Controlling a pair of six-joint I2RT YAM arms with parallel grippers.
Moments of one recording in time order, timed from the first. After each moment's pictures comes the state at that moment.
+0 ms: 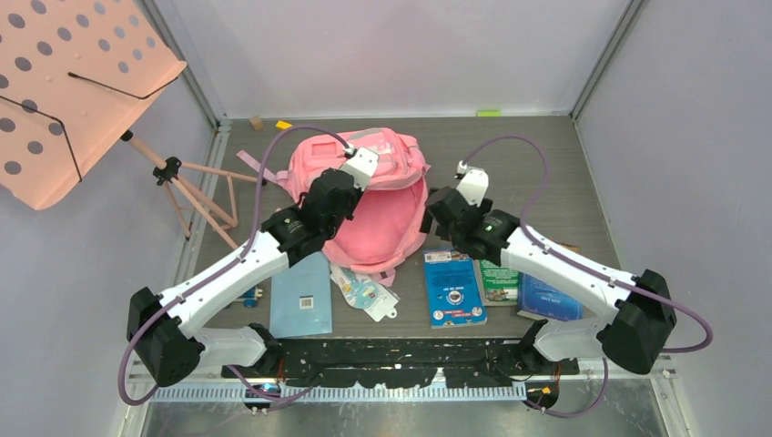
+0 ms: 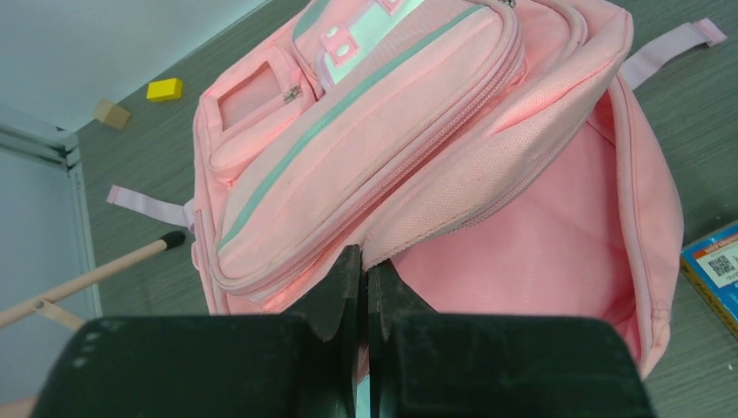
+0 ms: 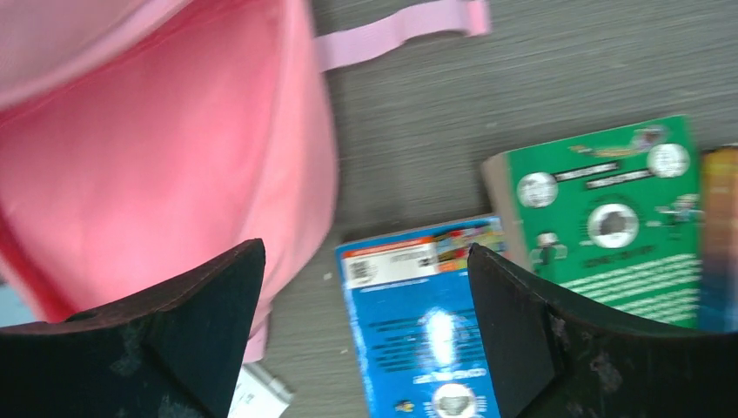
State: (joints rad) left arm -0.77 1.23 1.08 -0.28 -0.50 0.13; right arm 0.86 1.30 1.02 -0.59 0.62 0.85
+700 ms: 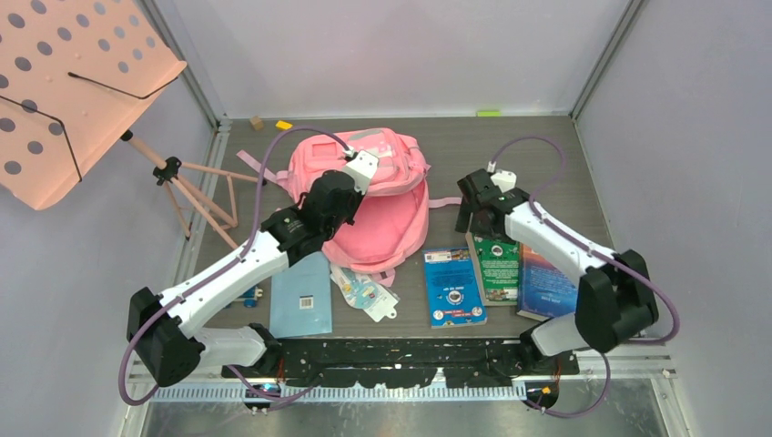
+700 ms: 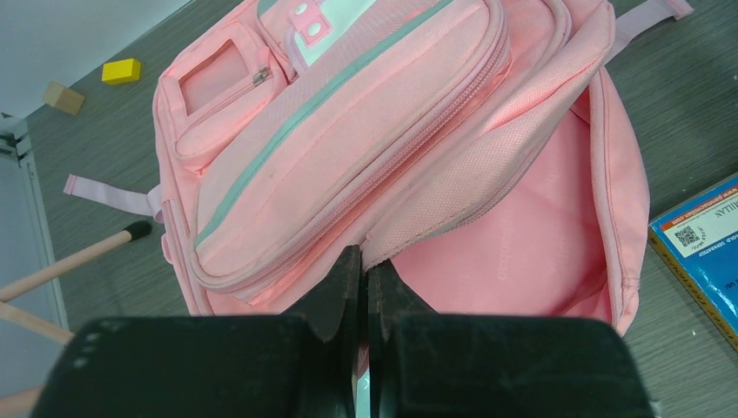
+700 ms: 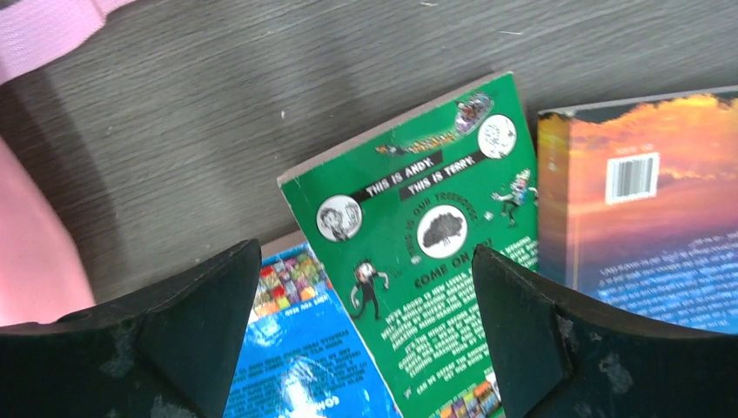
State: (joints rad) left arm -0.76 1.23 1.08 -0.35 -0.42 0.07; right arm 0.46 1.39 1.01 -0.77 0.45 0.69
